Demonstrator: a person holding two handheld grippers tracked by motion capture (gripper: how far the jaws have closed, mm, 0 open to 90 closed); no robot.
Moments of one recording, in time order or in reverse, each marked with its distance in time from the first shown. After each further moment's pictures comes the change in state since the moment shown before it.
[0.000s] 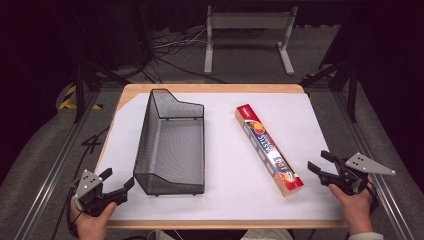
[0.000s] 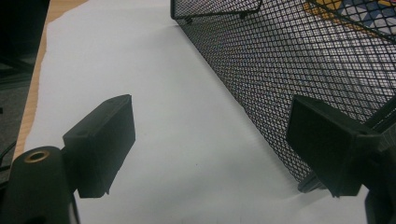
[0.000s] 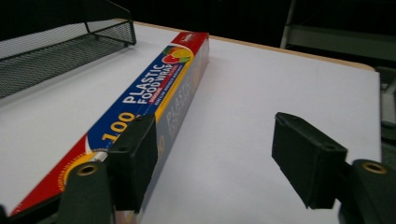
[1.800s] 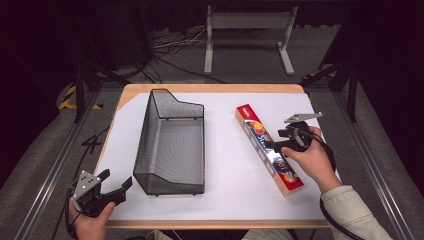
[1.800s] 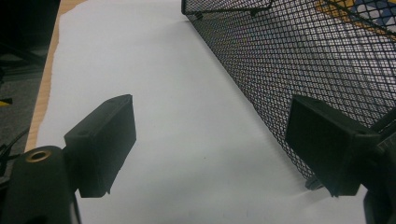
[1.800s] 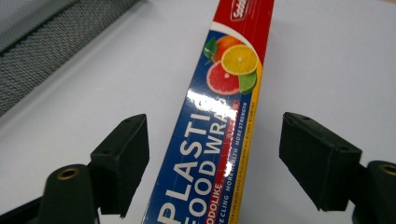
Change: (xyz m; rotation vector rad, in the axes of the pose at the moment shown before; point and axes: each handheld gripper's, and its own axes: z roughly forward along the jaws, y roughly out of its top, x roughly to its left) left arm 0.001 -0.001 -0.002 0.015 0.028 -0.018; right arm 0.036 0.087 0.132 0.411 0.083 0.037
